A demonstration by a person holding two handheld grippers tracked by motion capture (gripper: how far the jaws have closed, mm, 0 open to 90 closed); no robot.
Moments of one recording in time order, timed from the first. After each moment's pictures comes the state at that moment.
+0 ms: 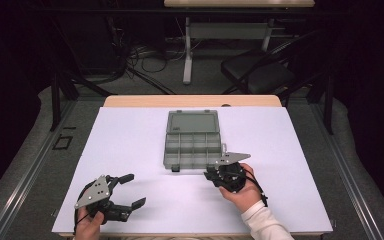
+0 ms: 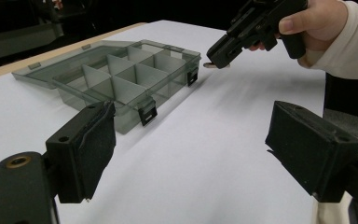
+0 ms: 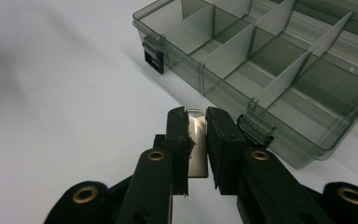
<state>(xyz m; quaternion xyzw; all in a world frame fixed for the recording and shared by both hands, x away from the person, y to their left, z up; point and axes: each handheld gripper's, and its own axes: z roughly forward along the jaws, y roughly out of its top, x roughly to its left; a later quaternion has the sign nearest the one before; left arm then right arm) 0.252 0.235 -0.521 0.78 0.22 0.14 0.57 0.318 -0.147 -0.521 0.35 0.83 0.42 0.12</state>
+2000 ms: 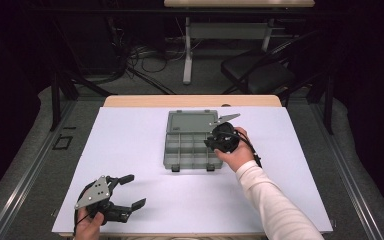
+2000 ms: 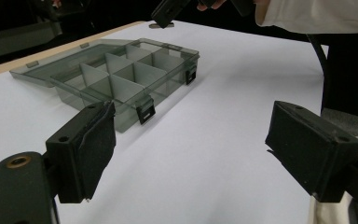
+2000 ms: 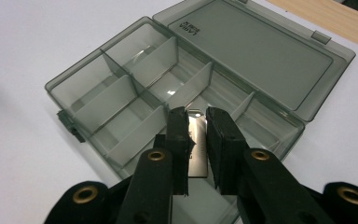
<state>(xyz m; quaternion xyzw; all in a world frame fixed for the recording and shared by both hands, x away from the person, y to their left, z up) 0.250 0.235 -0.521 0.78 0.22 0.14 0.56 0.410 -0.134 -0.476 0.38 0.84 0.36 0.15</state>
